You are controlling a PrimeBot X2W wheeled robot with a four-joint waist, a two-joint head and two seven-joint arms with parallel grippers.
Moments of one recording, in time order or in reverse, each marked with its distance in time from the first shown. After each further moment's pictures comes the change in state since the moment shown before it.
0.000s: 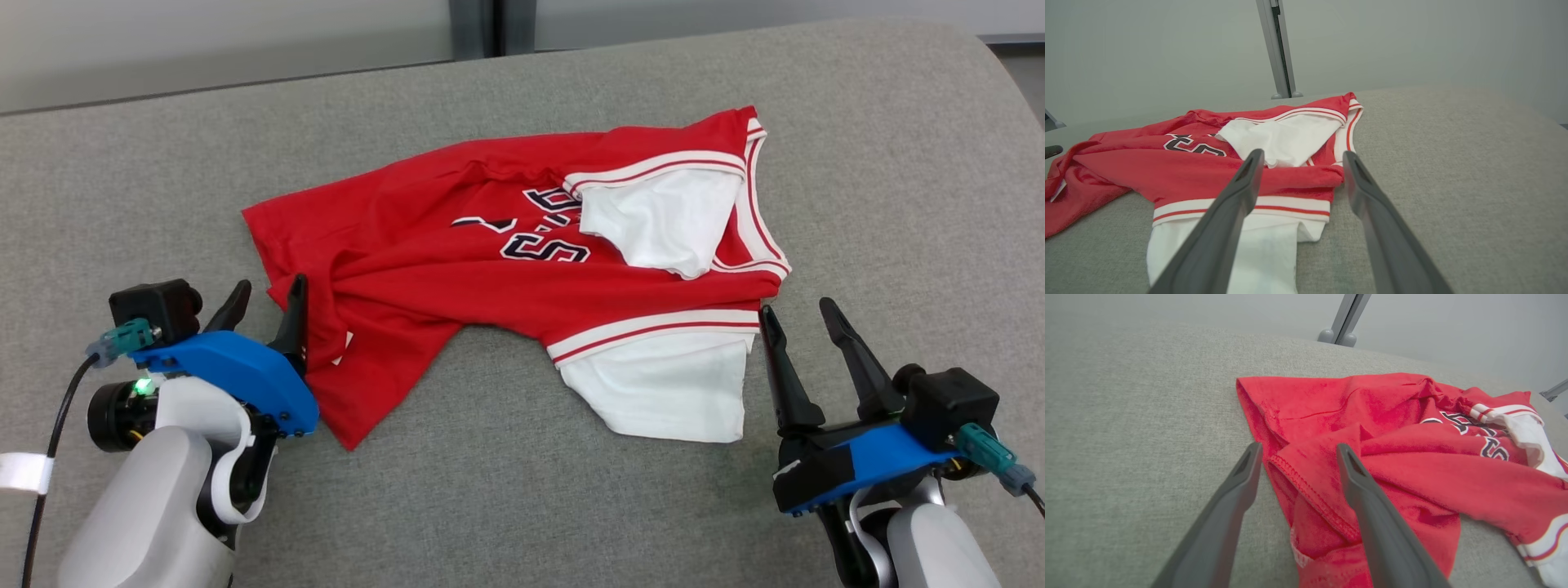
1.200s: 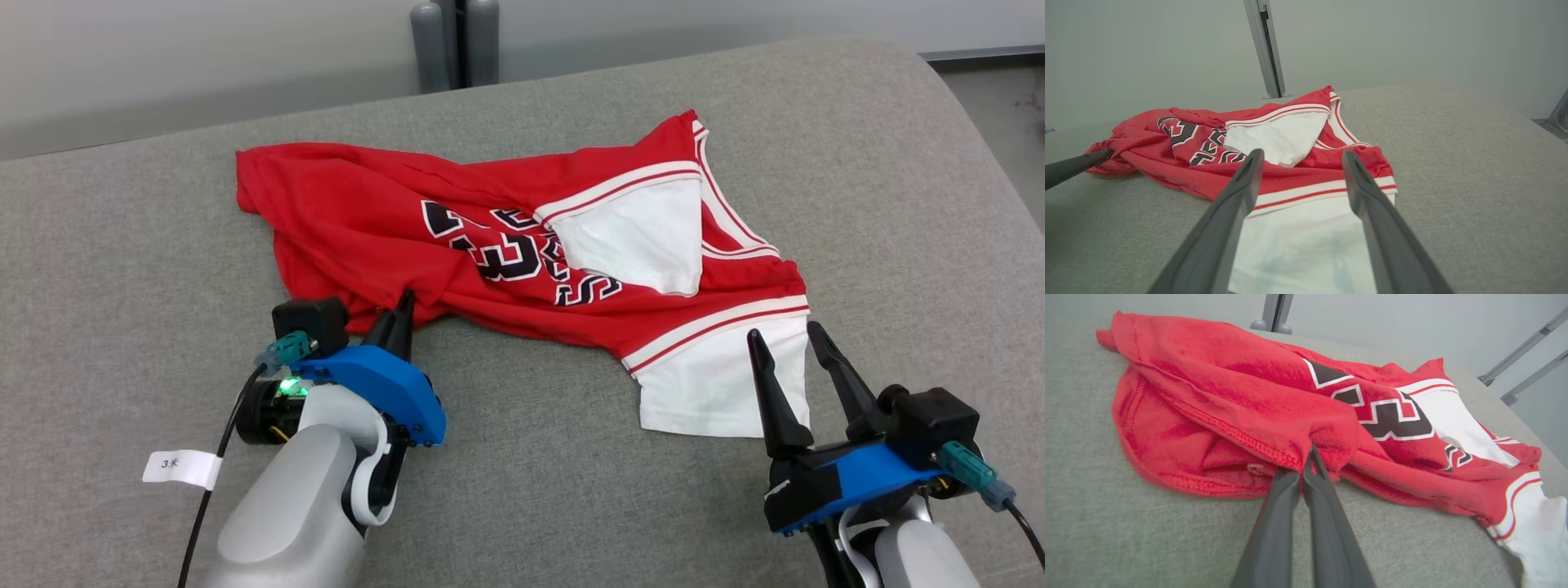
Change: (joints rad) left arm -0.088 -0.253 -0.093 0.312 0.072 -0.054 -0.166; right arm 0.022 0.000 0.016 0.046 -0.001 0.000 -0.026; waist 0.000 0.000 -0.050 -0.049
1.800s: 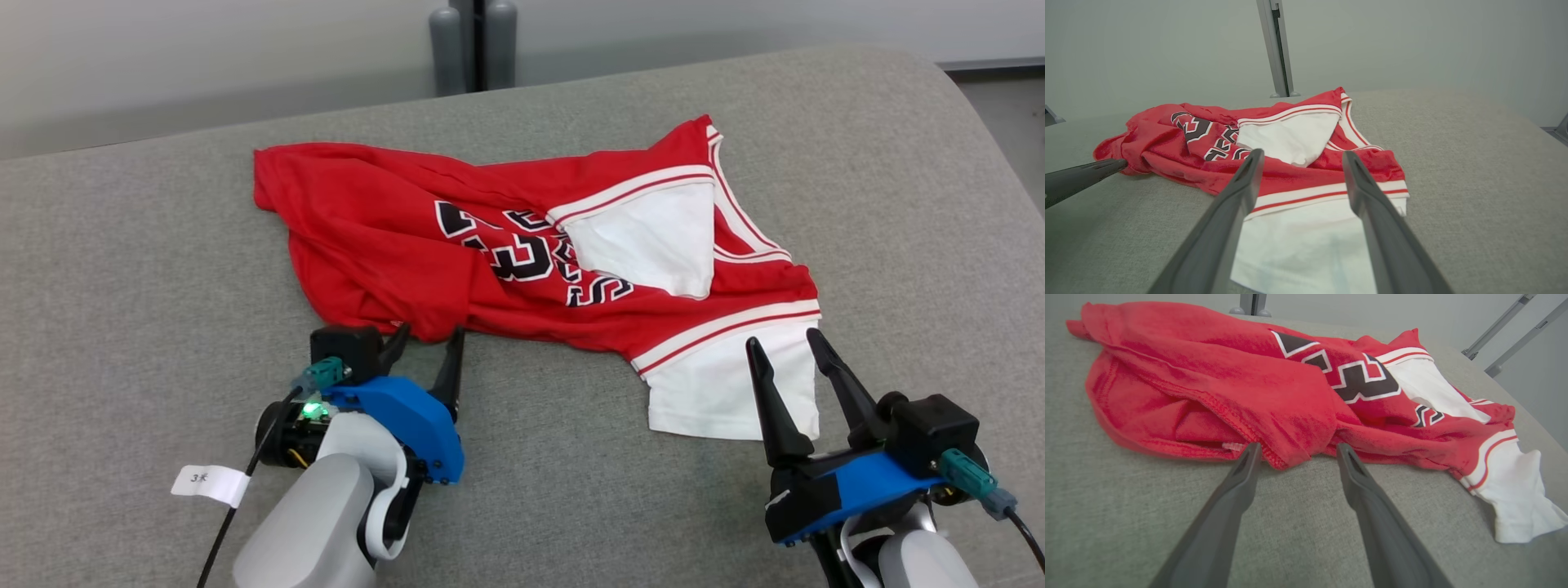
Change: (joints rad) left arm 0.074 0.012 -0.054 -0.113 0.044 -0.027 0.041; right arm 0.036 0.000 -0.005 -0.062 -0.031 0.000 0.039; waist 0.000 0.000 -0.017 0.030
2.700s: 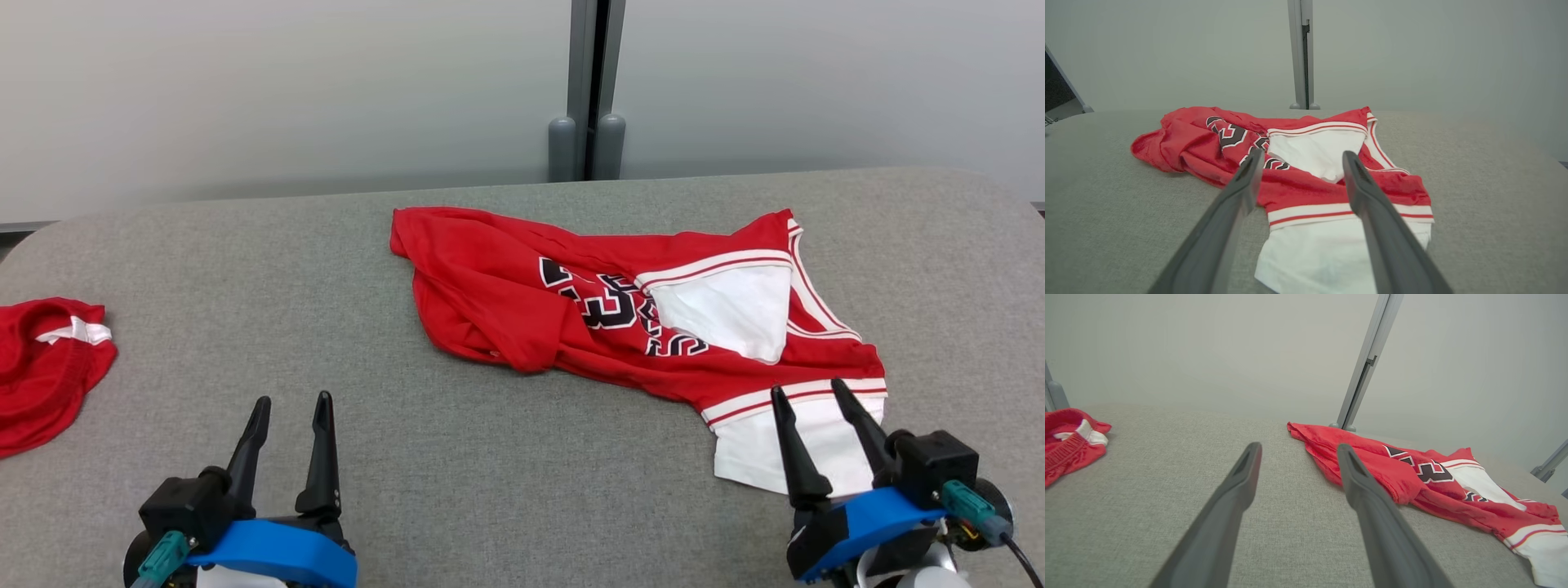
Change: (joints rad) left arm 0.387 0.189 0.170 -0.406 0.006 0.109 -0.242; right arm 0.037 -0.002 -0.077 0.092 -0.087 0.000 -0.003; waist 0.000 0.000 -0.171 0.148
